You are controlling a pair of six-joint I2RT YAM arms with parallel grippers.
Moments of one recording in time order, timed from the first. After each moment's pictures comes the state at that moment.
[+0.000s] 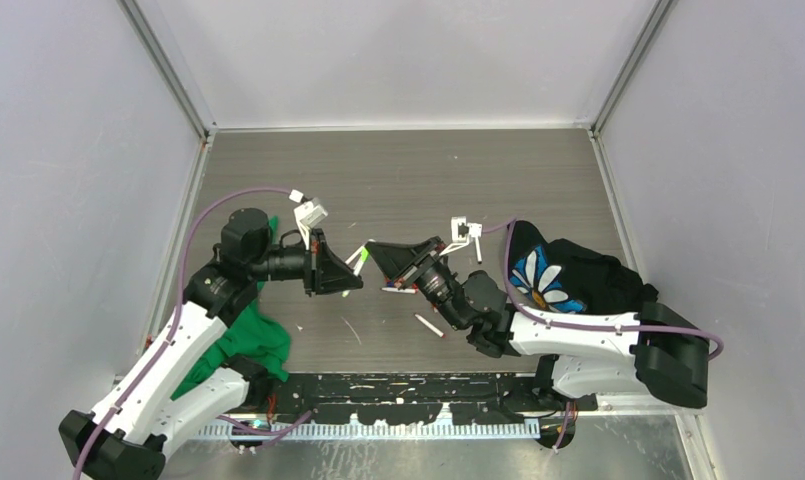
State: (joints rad) left arm -0.44 0.84 0.81 -0.33 0.89 -0.33; right arm 1.18 1.17 0.55 0.94 0.43 0.84
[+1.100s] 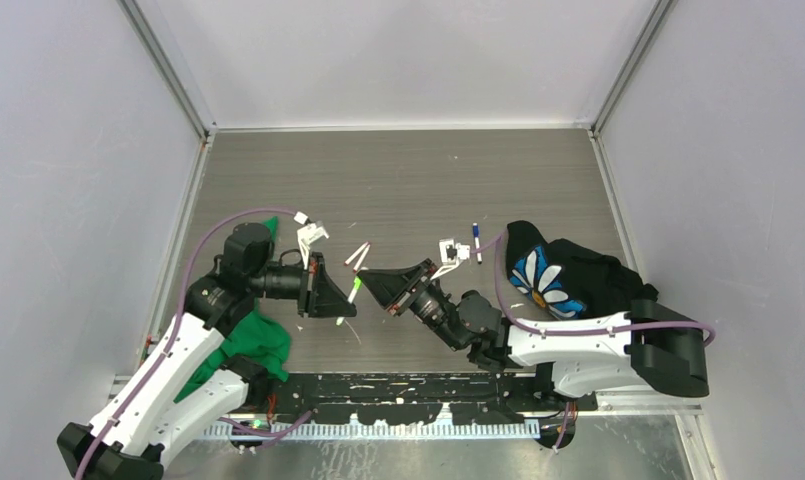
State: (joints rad) left arm -0.44 0.77 0.75 -0.49 0.97 -0.32; right arm 1.32 1.21 0.48 0.97 0.47 0.81
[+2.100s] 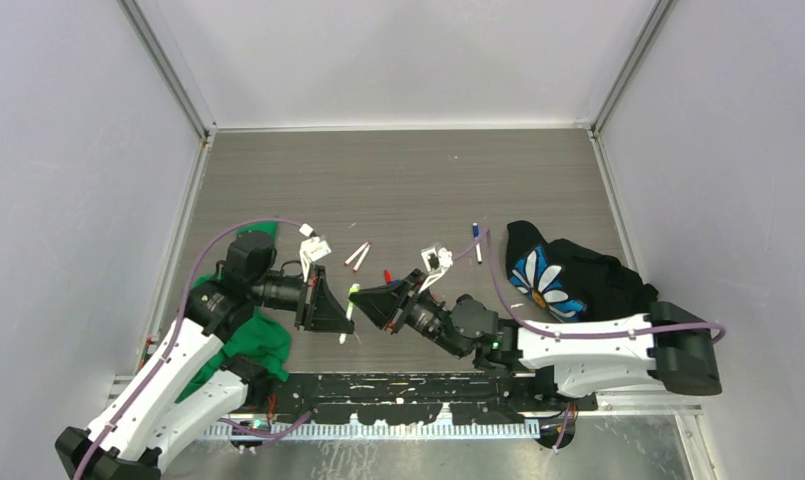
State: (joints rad) left arm -0.46 0.74 0.73 -0.56 1.05 -0.29; right arm 1.39 1.15 0.55 0.76 0.38 0.72
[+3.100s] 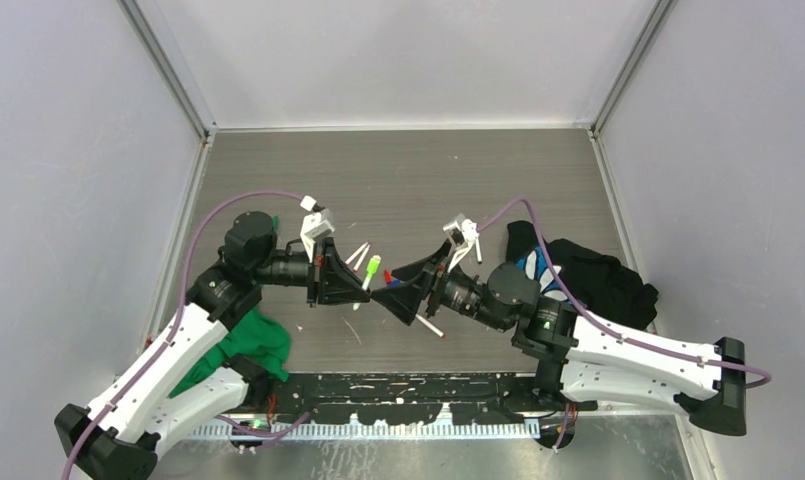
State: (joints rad) left arm -0.53 0.82 0.80 -0.25 1.01 -0.26; right arm 1.19 0.82 0.70 0.15 0.09 0.61
